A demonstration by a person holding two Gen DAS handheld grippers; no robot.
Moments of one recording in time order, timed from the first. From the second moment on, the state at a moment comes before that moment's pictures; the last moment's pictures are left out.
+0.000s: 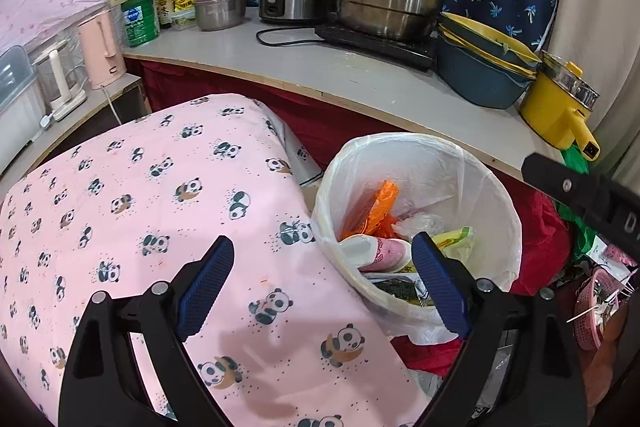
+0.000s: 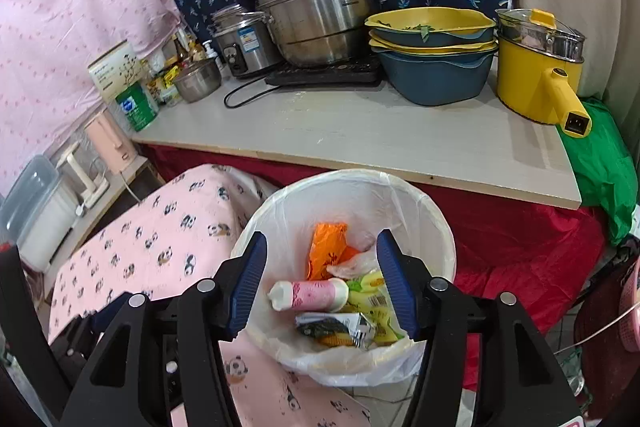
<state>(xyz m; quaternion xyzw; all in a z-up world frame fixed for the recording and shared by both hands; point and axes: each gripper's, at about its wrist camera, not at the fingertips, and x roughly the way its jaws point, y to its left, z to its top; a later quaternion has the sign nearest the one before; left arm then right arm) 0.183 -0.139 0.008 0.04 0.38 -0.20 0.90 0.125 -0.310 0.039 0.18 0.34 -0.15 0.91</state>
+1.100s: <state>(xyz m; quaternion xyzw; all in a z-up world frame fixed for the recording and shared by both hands) 0.121 -0.080 0.015 0.05 0.37 -0.15 0.92 0.049 -0.249 0.031 0.12 0.36 -0.17 0.91</state>
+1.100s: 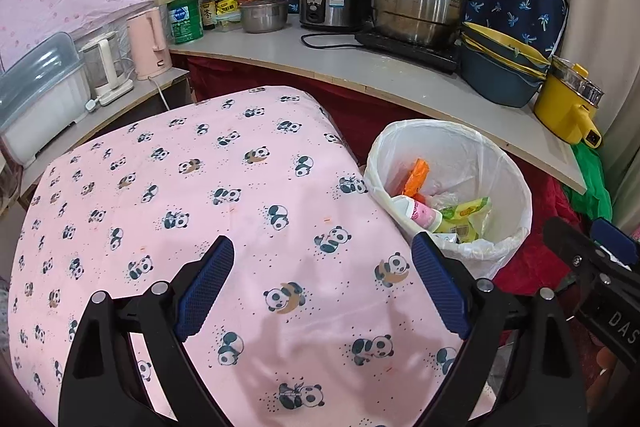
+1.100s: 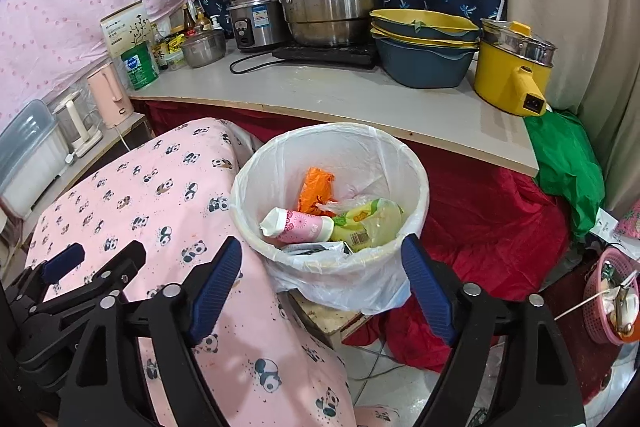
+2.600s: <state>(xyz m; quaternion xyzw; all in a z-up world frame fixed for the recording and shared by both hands) 0.095 -0.079 -0.004 0.07 0.36 -0.10 0.93 0.027 -0.250 -0.009 0.10 0.36 -0.17 0.91</state>
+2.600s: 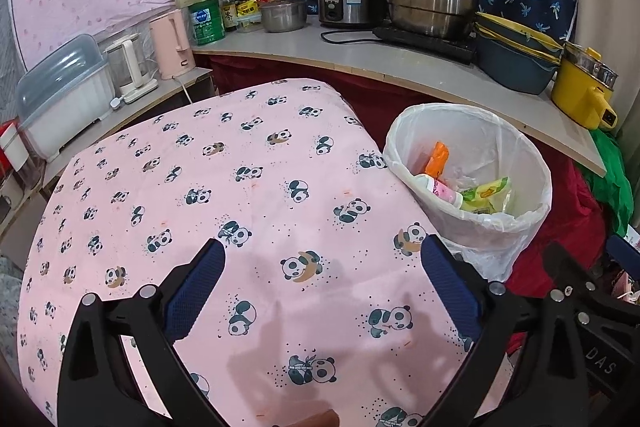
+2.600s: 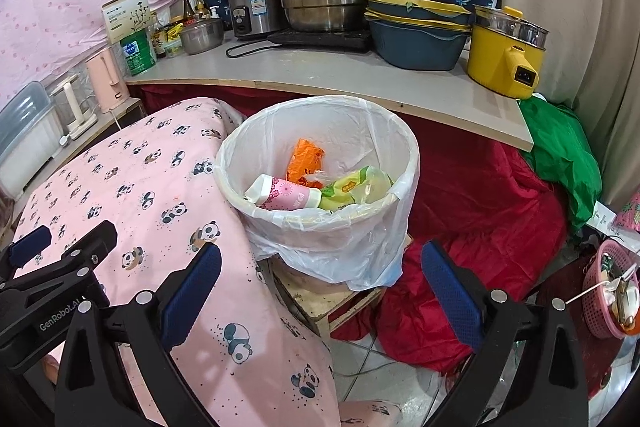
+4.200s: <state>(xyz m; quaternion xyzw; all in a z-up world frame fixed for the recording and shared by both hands) 0.096 -0.088 -0.011 0.07 0.38 -0.10 0.92 0.028 -0.251 -0.019 0.10 0.37 -0.18 0.91</state>
